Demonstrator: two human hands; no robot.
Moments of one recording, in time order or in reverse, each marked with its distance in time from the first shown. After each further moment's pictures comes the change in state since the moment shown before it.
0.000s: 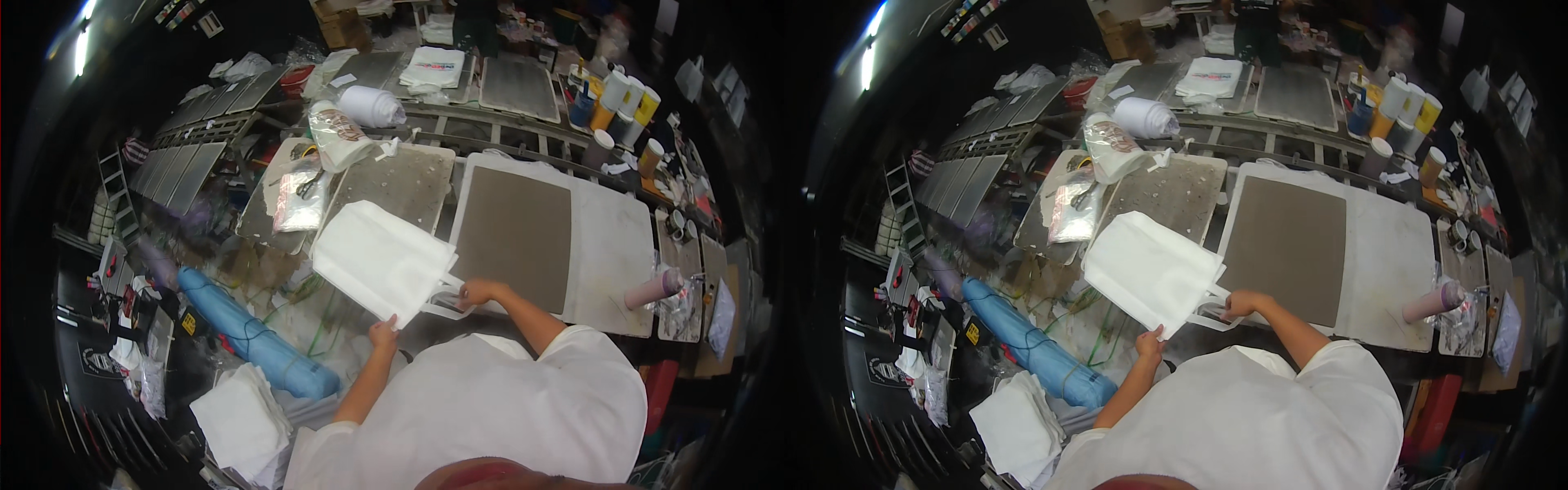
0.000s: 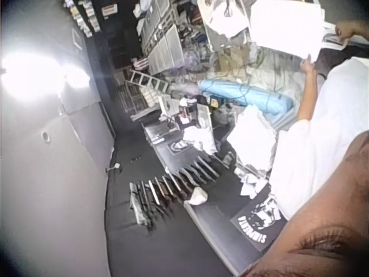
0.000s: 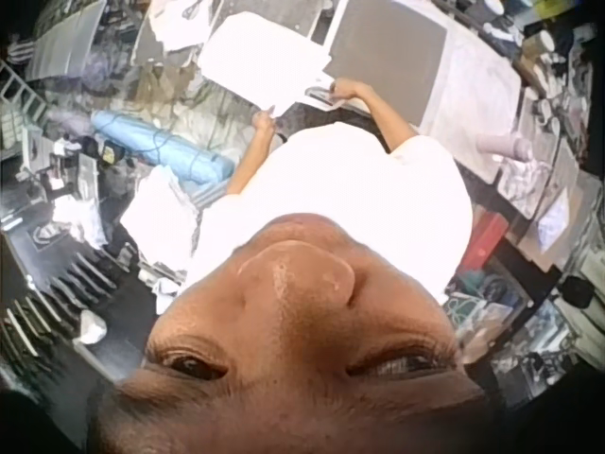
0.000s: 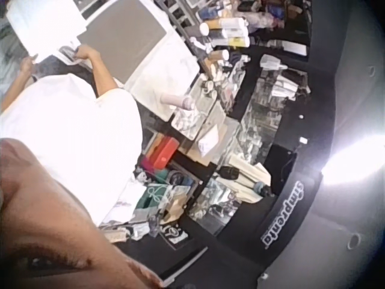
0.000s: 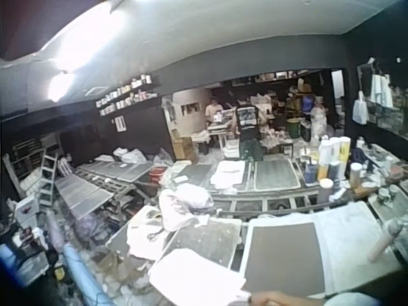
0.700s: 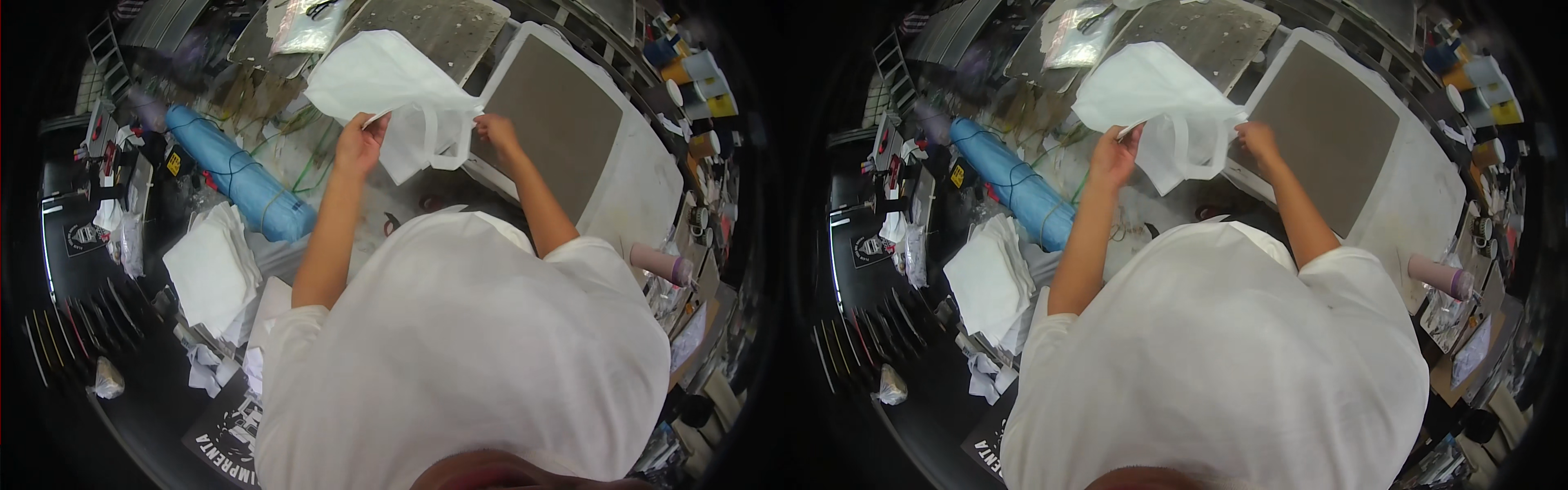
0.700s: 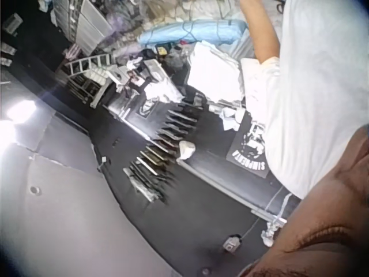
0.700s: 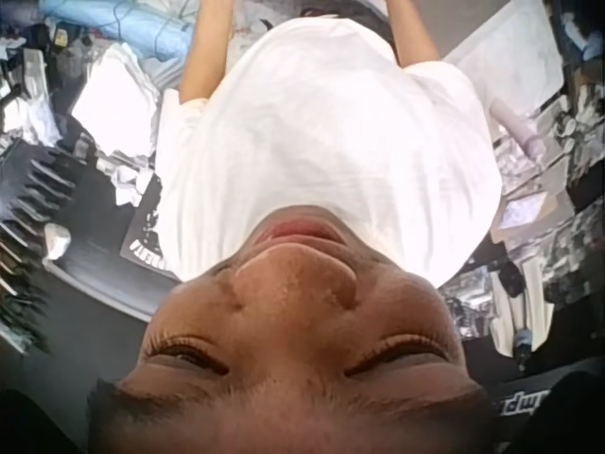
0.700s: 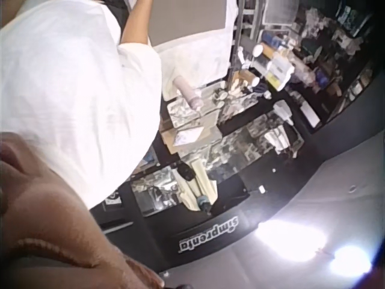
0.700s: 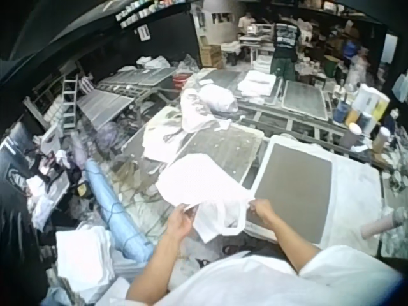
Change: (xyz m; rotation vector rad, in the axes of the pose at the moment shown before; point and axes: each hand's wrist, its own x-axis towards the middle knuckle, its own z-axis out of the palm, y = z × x) left_hand -0.091 0.172 0.057 -0.541 -0.413 0.048; right_hand 0.060 0.002 -0.013 1.004 0.536 0.137
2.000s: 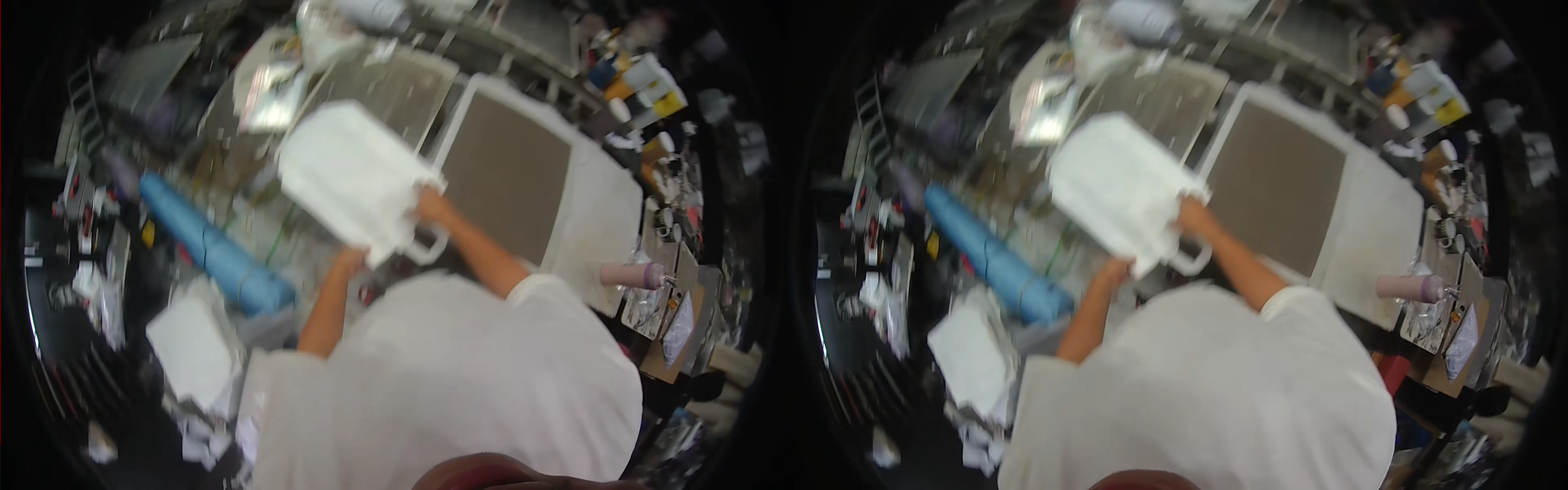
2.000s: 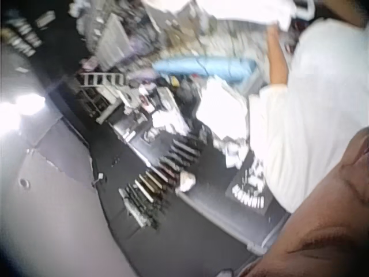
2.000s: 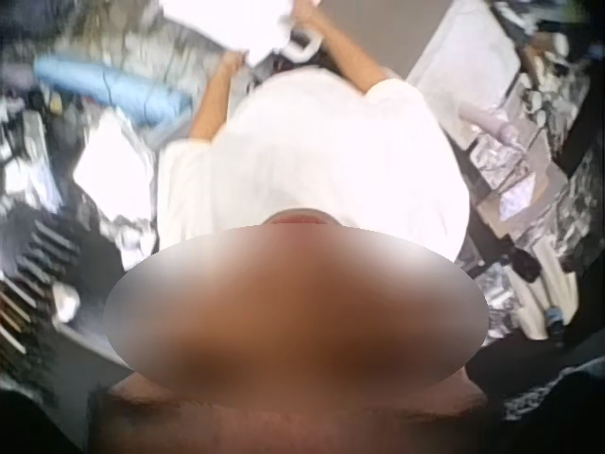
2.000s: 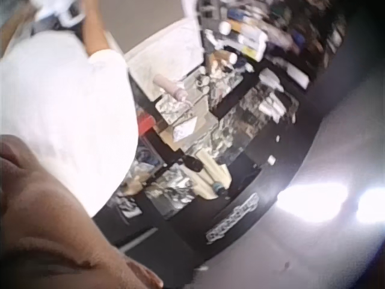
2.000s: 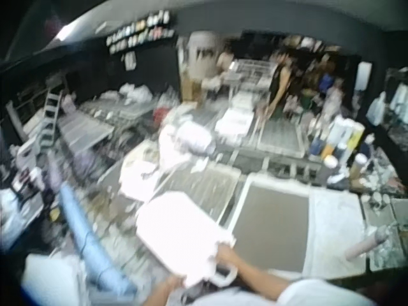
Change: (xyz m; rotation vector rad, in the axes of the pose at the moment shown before) left_hand 0.058 -0.121 -0.225 0.910 0.061 -0.433; right_hand -0.004 0.007 0.057 -0.988 -0.046 -0.404
